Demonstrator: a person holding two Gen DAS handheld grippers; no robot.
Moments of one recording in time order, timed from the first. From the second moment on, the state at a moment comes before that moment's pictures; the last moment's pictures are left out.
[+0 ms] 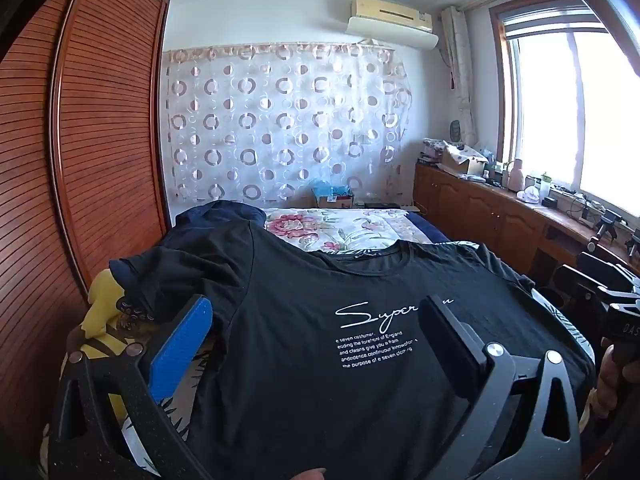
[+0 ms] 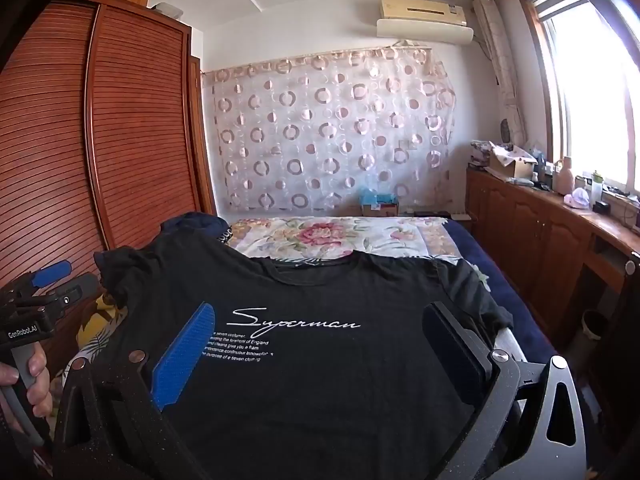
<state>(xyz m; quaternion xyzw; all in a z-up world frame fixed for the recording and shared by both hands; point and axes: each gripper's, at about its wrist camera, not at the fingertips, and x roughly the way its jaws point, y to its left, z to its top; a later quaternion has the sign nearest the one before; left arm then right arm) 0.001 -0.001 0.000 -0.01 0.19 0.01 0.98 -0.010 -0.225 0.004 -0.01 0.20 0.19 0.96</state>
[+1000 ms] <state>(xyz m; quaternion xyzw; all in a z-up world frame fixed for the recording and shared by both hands) -0.007 0.000 0.010 0.00 0.18 0.02 0.98 -0.013 -0.225 0.004 0.00 0.19 0.20 0.96</state>
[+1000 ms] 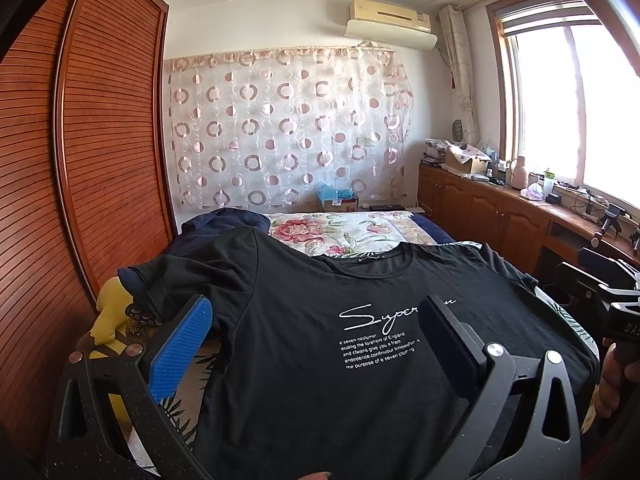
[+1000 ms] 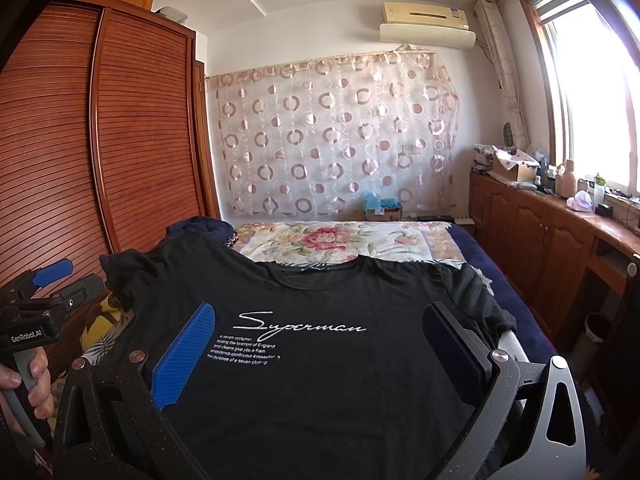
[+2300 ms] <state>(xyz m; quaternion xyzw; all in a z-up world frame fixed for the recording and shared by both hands) -0.010 -0.005 0.016 0.01 0.18 0.02 0.98 -0.014 -0.224 0.003 0.00 0.19 0.20 0.96</state>
